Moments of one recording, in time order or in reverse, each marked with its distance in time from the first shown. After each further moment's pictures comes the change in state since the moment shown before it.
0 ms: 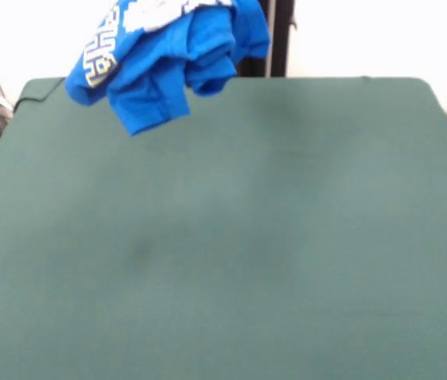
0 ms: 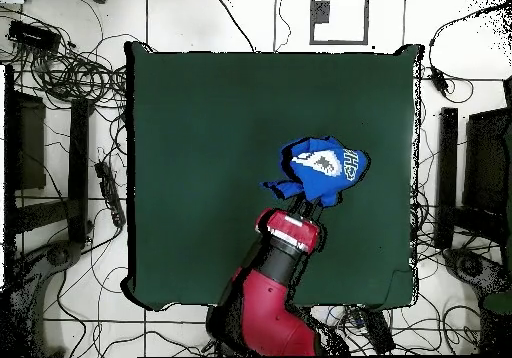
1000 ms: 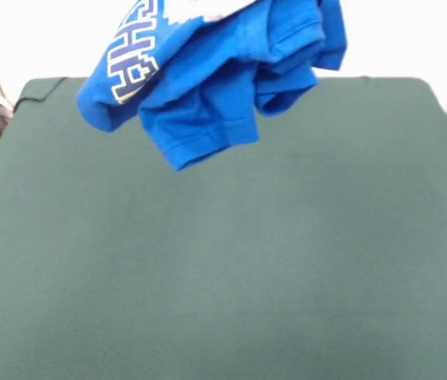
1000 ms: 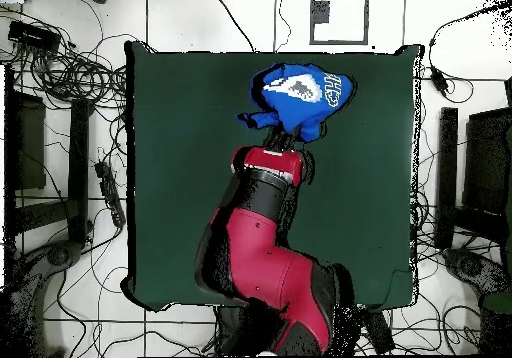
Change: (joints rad) arm 0.006 -0.122 0.002 -0.360 -0.181 0.457 -0.138
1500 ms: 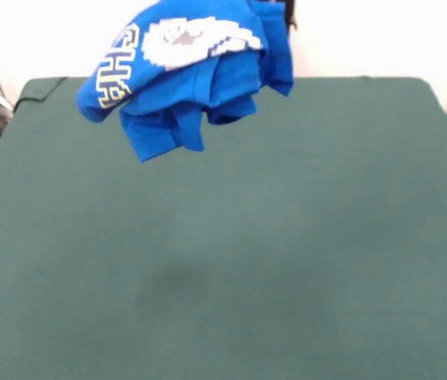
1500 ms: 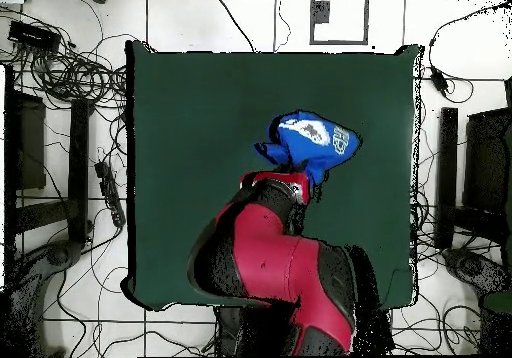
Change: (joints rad) arm -0.075 -0.189 0.109 -0.102 -0.301 0.713 -0.007
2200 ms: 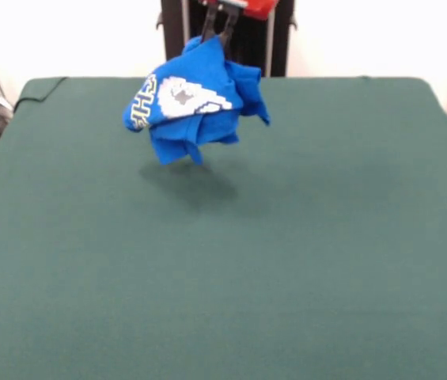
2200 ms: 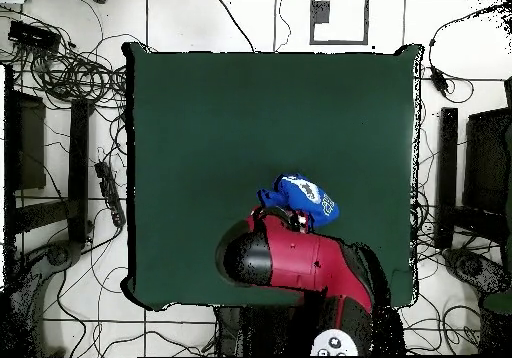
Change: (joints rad) arm -0.198 0.003 0.217 0.123 0.054 0.332 0.000
